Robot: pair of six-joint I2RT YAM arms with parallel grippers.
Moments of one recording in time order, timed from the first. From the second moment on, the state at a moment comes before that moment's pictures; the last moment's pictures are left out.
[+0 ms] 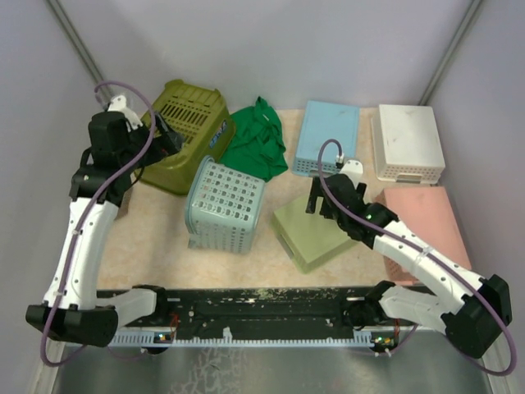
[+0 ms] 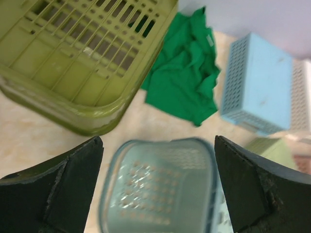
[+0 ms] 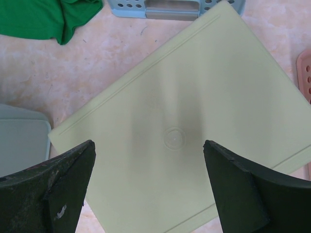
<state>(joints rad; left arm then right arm) -0.16 1.16 1.40 -0.61 0.00 -0.48 0.67 1.03 0.84 -0.54 0.47 0.62</state>
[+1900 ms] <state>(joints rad) -0.23 0.50 0.60 -0.36 0.82 -0.67 0.66 1.05 0.95 -0.50 0.41 0.54</state>
